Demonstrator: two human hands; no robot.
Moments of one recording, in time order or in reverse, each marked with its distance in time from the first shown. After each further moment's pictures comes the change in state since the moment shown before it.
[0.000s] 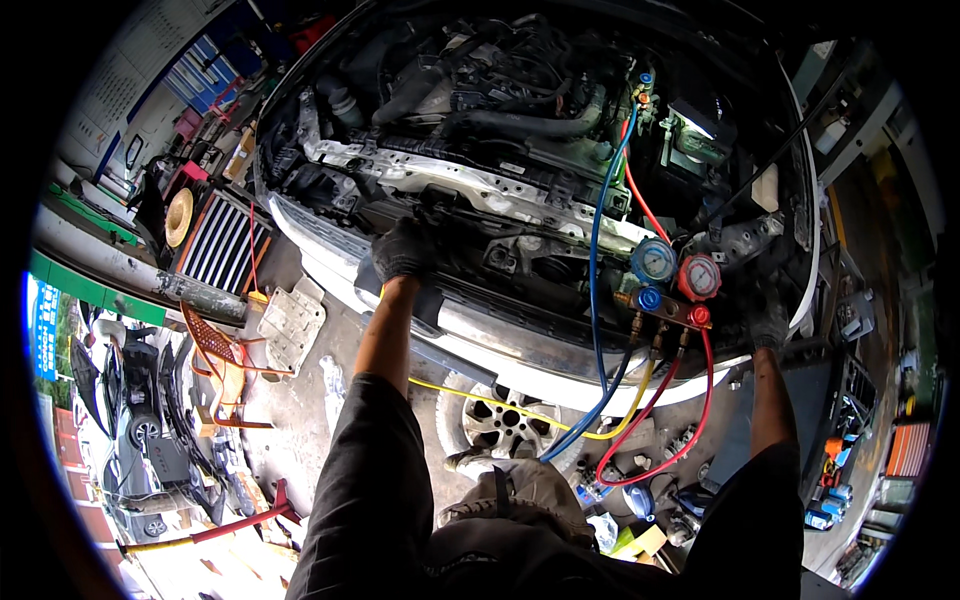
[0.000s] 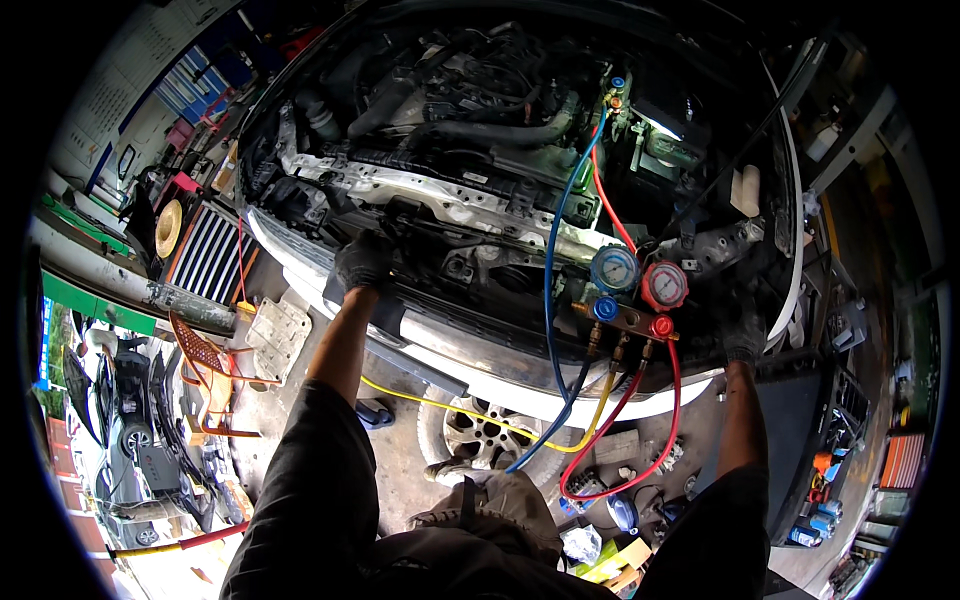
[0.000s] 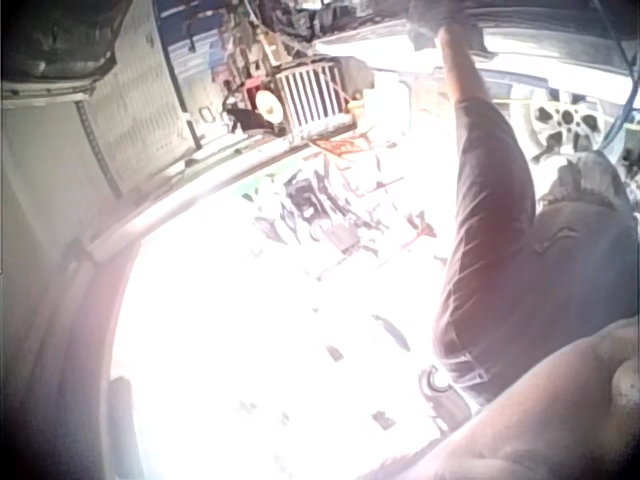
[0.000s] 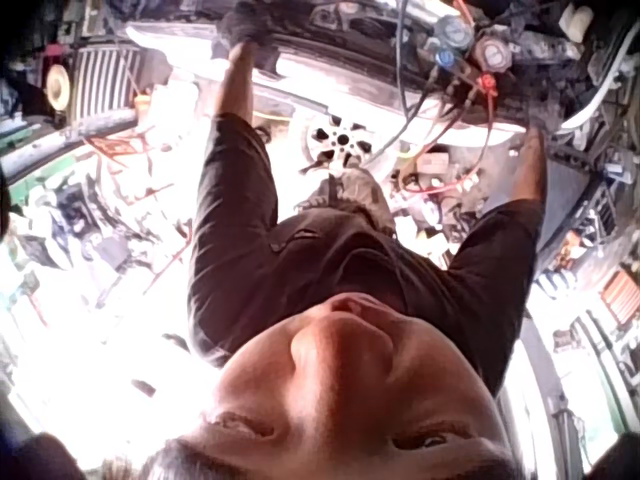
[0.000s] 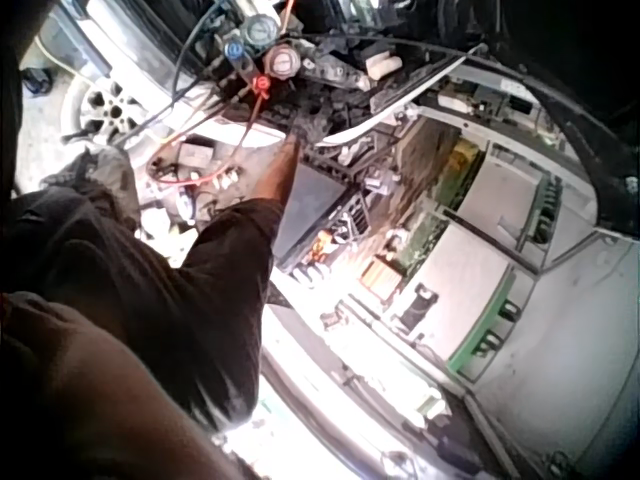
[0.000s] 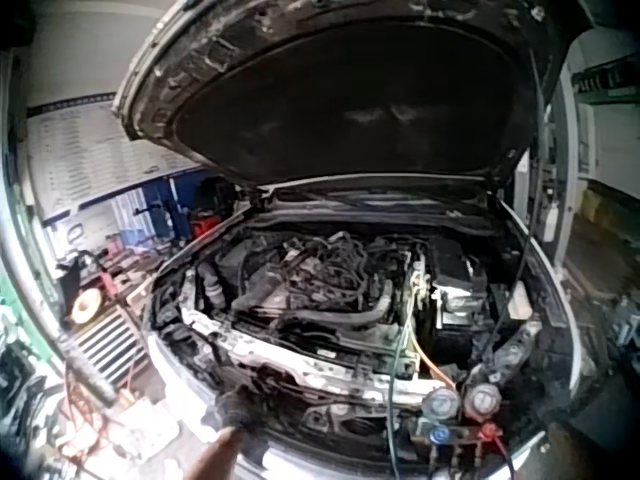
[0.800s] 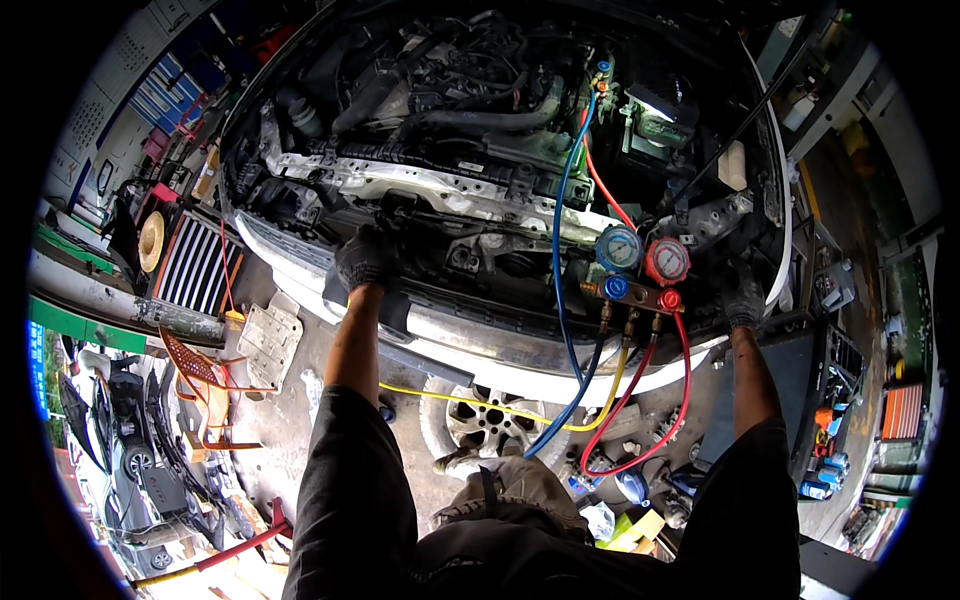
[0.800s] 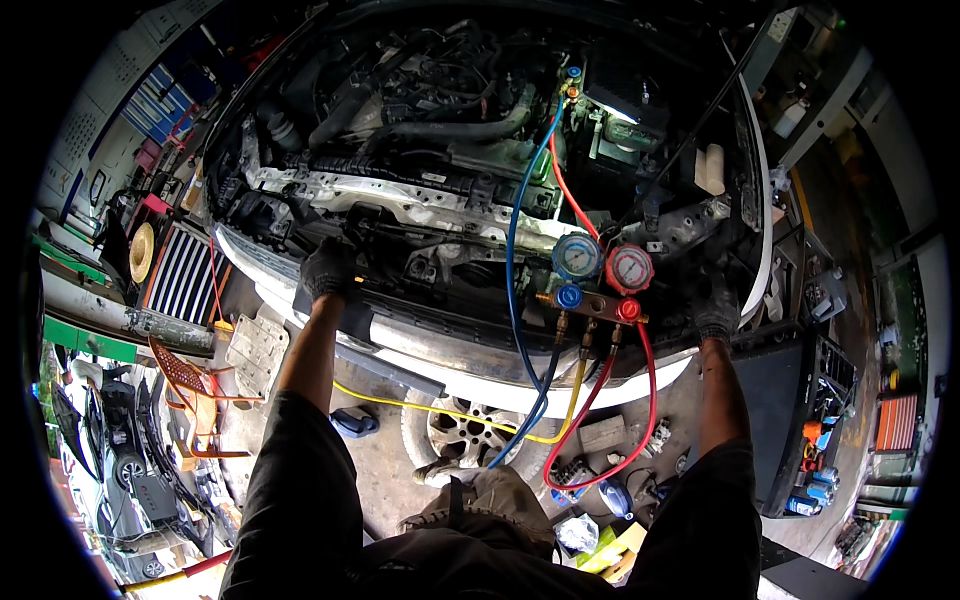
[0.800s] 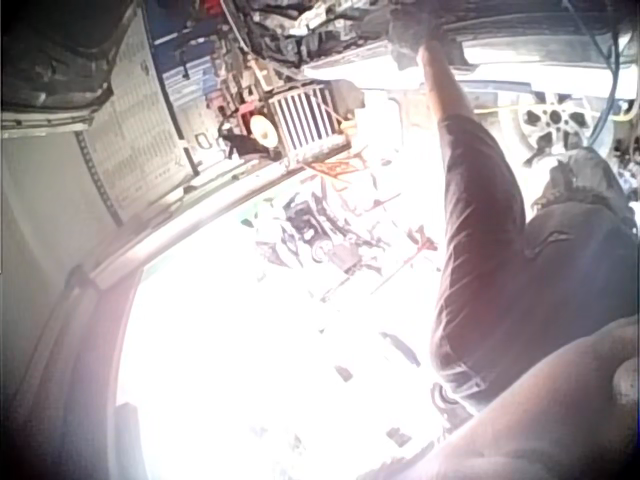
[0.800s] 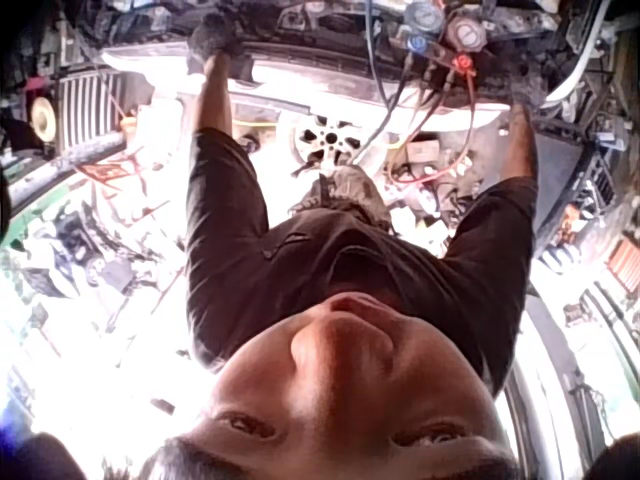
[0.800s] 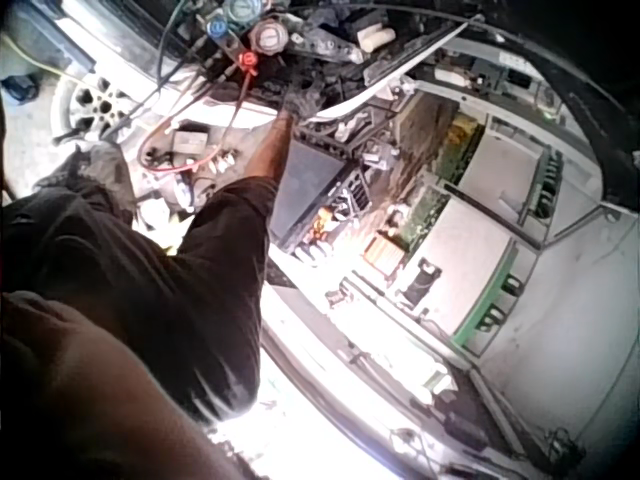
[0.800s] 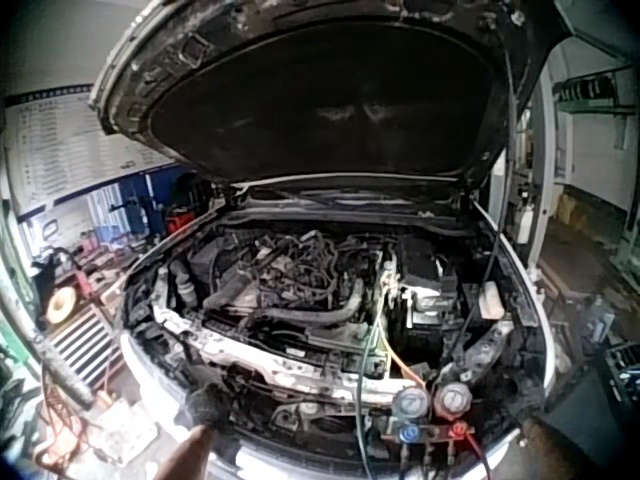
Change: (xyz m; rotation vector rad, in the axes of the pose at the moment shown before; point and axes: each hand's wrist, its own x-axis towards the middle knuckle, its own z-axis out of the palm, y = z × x) left_hand -0.003 -0.004 -0.001 -0.017 0.038 0.060; right_hand 0.001 -0.006 0.000 -0.131 0.027 0.082
